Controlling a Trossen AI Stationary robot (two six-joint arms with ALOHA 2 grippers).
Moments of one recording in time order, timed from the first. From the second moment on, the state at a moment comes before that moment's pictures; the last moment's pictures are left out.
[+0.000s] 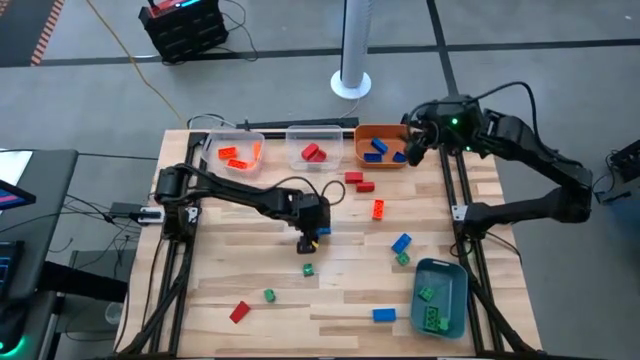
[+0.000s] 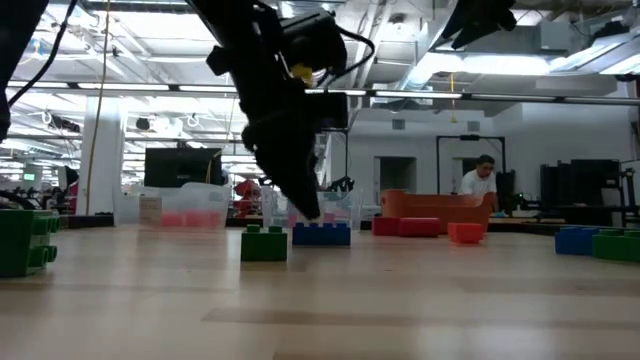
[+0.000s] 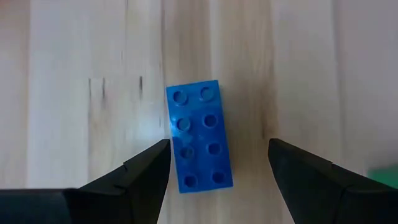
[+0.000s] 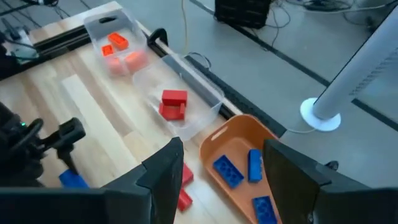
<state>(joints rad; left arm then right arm) 0.01 1.90 1.26 -0.42 -0.04 0.06 -0.42 1.08 1.40 -0.94 0.24 0.15</state>
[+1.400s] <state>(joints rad) 0.05 1.68 1.26 -0.23 -0.38 0.12 -0.28 1.08 1.18 -0.69 -0.05 0.54</state>
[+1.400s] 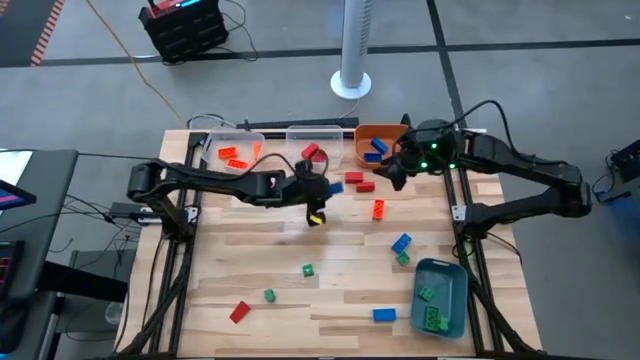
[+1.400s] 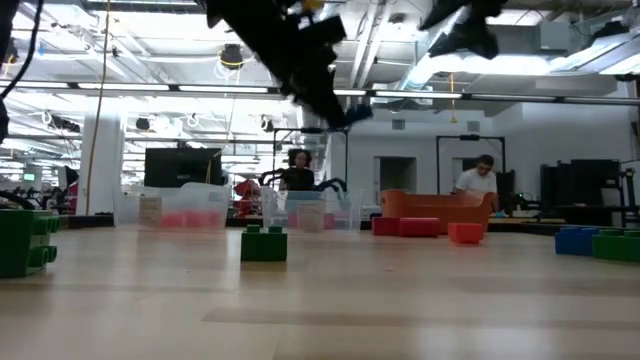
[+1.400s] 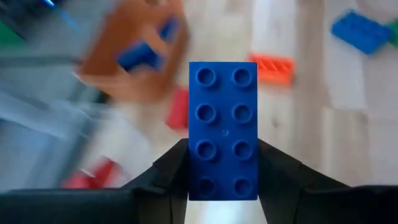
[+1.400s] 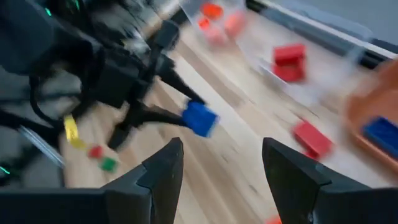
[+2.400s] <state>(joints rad) 0.04 1.60 1.45 -0.39 -0.47 0.41 -0.24 1.38 1.17 -0.22 -0.10 0.74</state>
